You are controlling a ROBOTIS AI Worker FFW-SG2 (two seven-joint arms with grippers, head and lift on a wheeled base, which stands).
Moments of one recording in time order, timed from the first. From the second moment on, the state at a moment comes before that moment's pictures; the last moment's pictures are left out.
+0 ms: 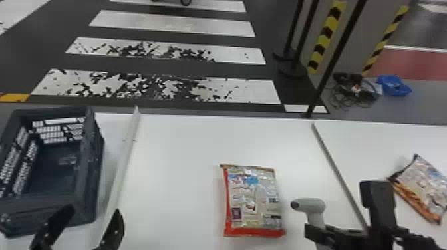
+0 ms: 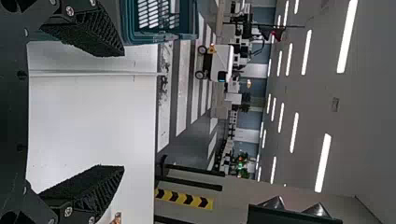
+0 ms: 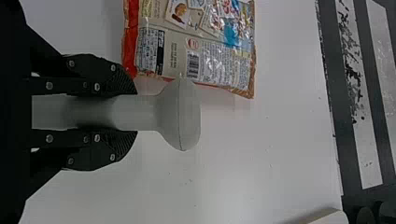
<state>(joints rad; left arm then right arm) 0.73 0.31 -0.07 -1.96 0.27 -0.26 -0.03 0.42 -0.11 -0.25 -2.39 -0.17 1.39 0.26</state>
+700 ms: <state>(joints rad) 0.73 0.31 -0.08 -1.96 0.27 -0.26 -0.03 0.42 -0.06 -0.18 -2.46 -0.19 1.45 0.26</state>
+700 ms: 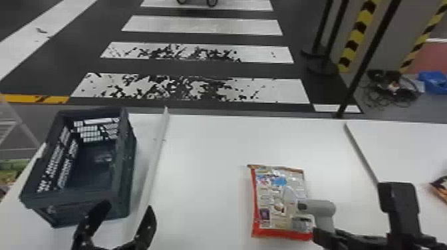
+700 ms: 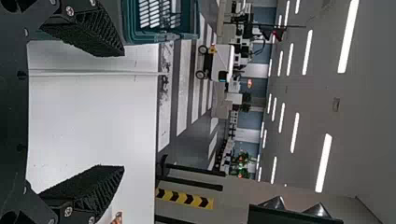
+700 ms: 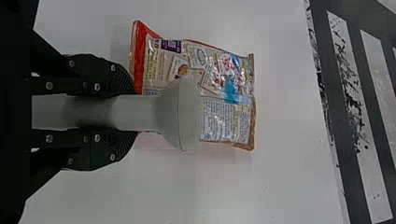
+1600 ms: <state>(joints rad) 0.74 0.31 -0.07 -1.95 0.27 -0.26 -0.02 0.37 -0.05 -0.16 -2.38 -0.18 1.42 0.25</state>
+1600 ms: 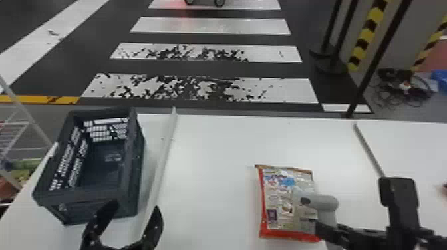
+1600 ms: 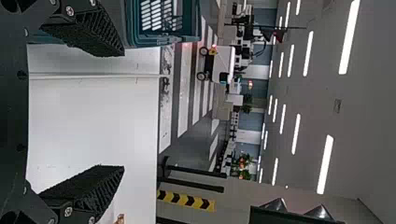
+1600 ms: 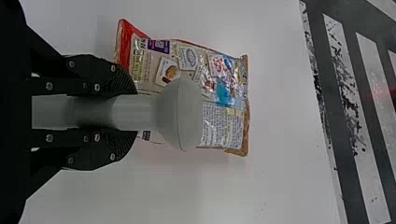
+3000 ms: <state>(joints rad) 0.74 0.30 -0.07 -1.95 0.27 -0.26 -0.02 0.23 -0.20 -0.29 -2.02 -0.14 1.16 0.22</state>
